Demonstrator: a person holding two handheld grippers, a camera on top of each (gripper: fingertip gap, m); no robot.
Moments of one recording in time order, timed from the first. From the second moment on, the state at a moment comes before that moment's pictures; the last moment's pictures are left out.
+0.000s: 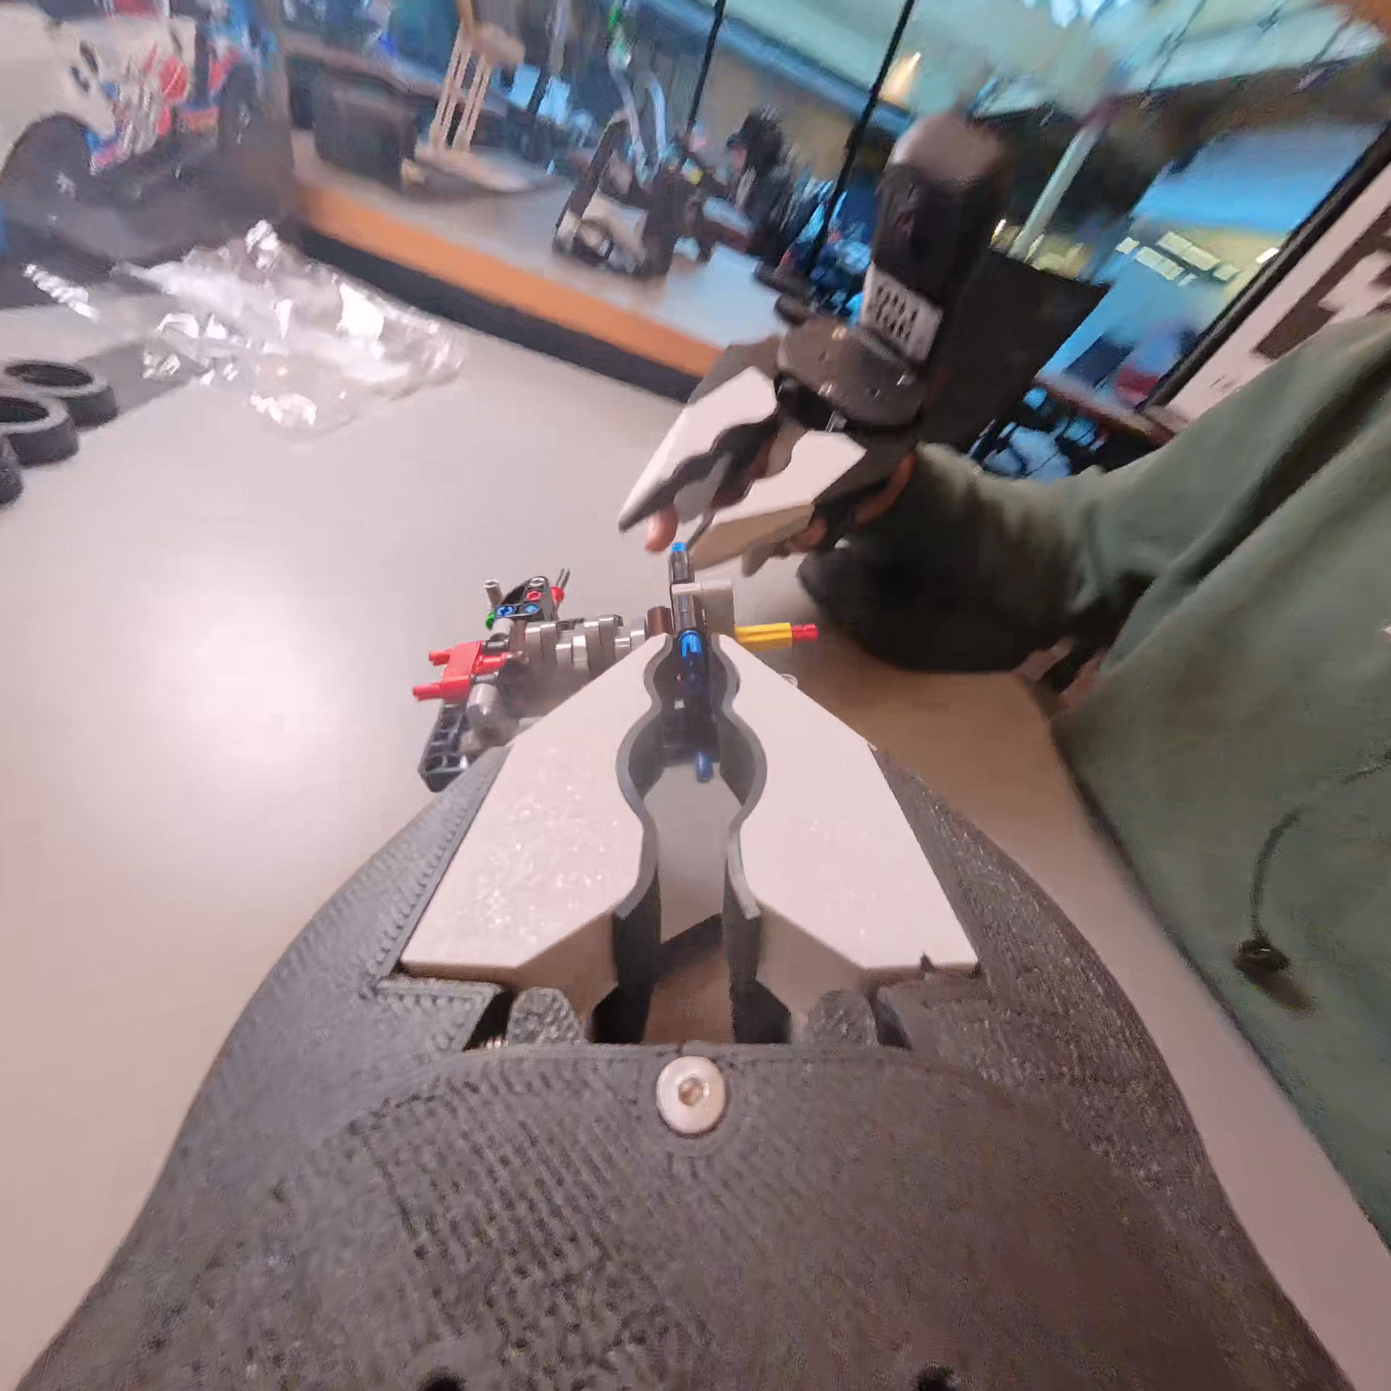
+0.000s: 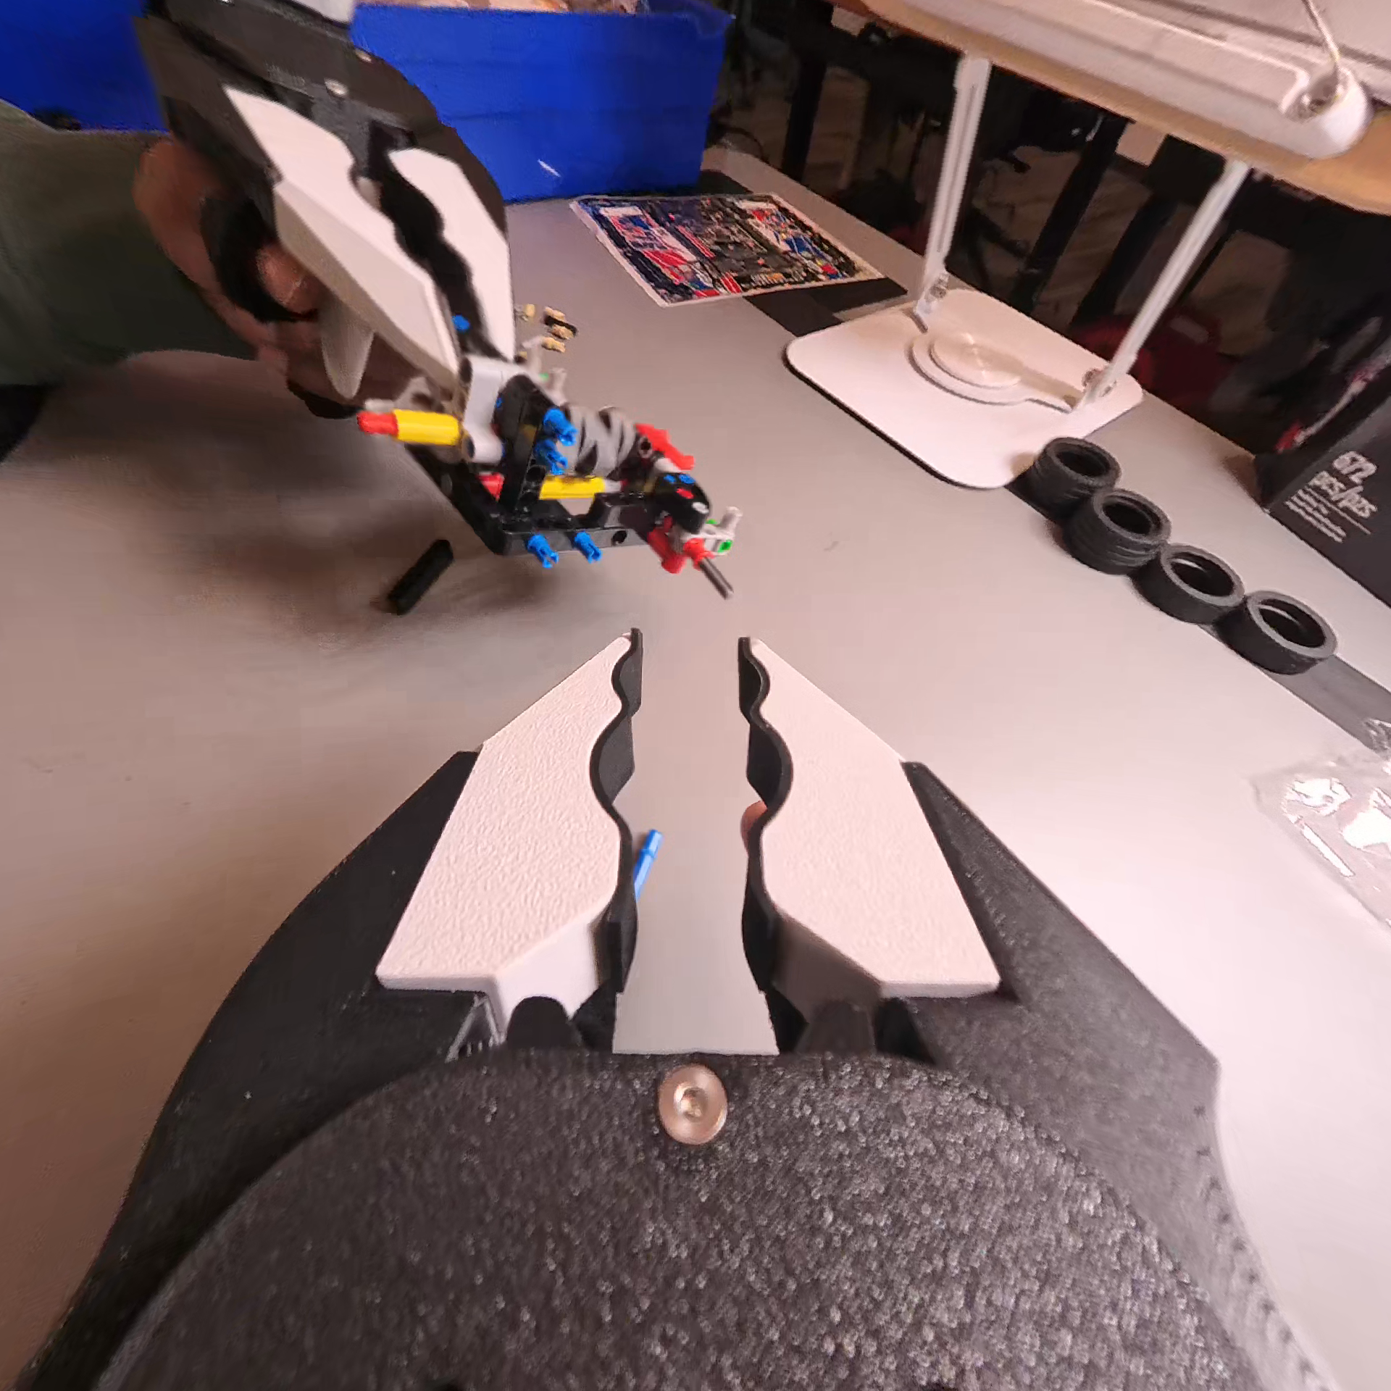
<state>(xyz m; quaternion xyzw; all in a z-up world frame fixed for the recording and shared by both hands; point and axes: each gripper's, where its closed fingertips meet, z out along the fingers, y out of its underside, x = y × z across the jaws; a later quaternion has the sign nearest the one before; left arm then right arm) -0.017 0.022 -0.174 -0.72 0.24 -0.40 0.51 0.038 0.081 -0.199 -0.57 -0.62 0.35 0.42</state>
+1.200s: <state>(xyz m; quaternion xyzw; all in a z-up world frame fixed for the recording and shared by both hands) -0.012 0.013 -0.129 -0.61 0.15 -0.57 0.52 0.033 0.081 -0.162 -0.62 -0.48 0.38 0.50</state>
